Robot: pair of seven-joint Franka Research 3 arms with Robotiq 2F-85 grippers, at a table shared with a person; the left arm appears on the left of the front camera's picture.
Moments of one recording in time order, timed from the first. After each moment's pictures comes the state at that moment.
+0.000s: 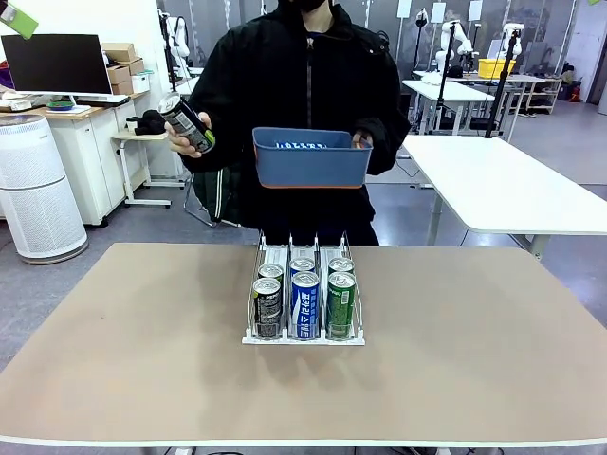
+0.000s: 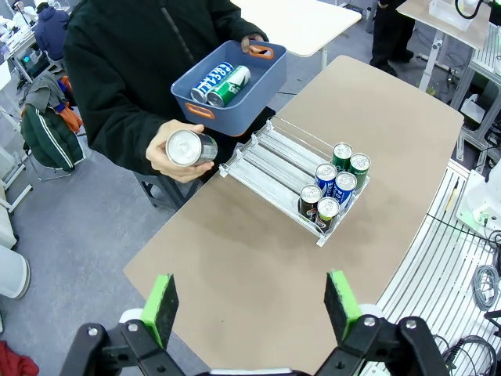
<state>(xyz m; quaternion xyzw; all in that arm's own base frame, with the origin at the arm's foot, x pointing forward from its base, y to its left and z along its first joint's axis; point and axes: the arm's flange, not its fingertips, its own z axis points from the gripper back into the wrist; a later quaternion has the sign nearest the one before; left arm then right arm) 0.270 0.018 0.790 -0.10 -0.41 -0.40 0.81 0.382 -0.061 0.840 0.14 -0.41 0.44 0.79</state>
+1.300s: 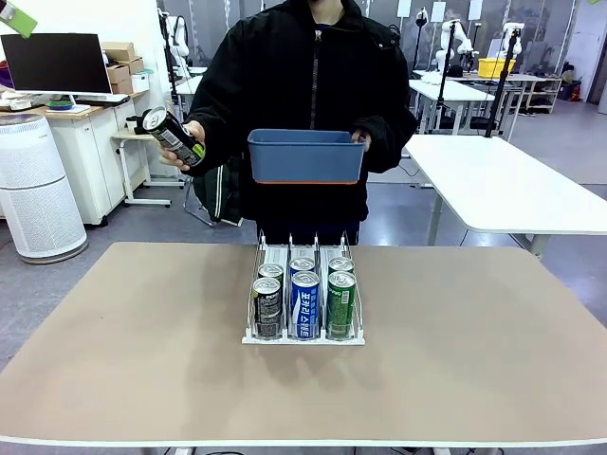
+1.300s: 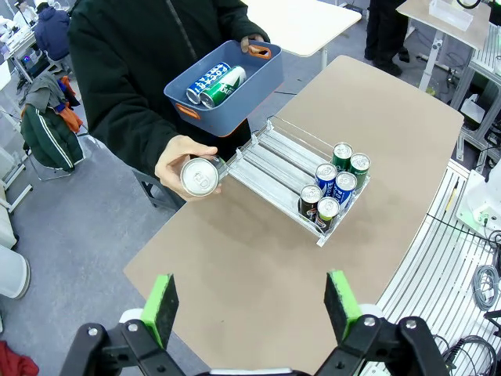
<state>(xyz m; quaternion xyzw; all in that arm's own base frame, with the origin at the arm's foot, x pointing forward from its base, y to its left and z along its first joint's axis) 0.270 0.018 0.790 -0.10 -0.41 -0.40 0.81 0.382 -0.061 0.840 0.14 -0.41 0.44 0.79</state>
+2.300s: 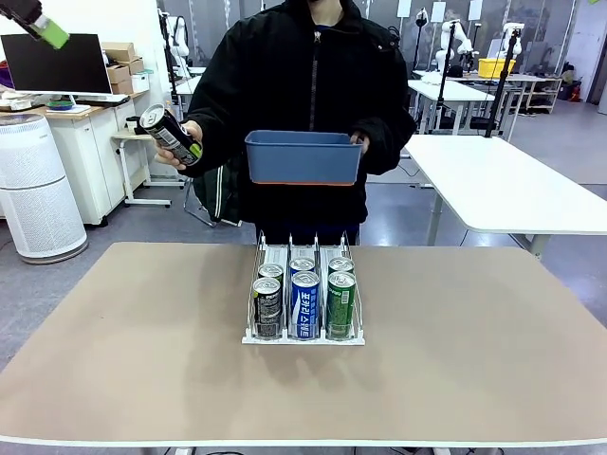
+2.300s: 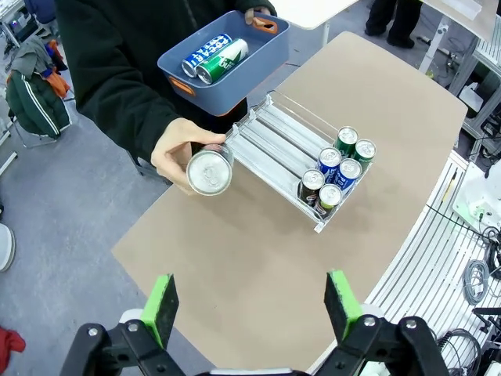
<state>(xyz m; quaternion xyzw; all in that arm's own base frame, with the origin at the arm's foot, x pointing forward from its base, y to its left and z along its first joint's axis) 0.327 0.000 0.787 -0.10 -0.34 -0.39 0.85 0.382 -0.061 0.840 0.14 -0.41 0.44 0.79</state>
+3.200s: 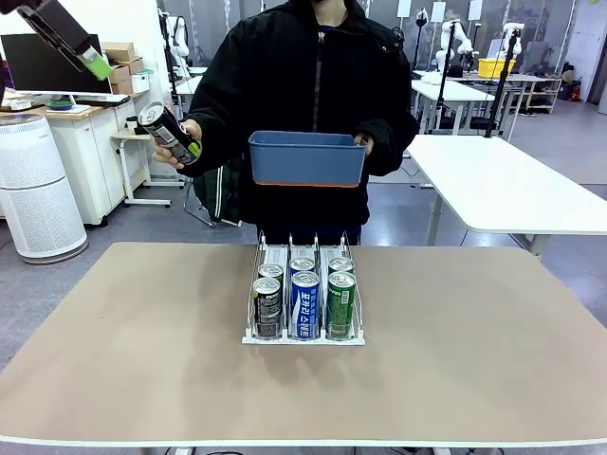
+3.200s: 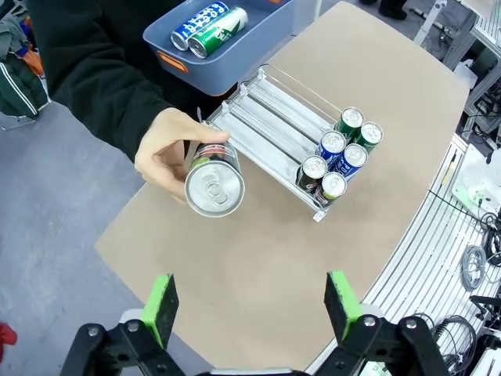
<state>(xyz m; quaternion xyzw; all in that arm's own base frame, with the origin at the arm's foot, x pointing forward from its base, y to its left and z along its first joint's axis) 0.390 -0.027 0.753 -0.11 -0.28 -0.41 0.86 0.382 -0.061 0.840 0.14 -0.41 0.44 0.79</state>
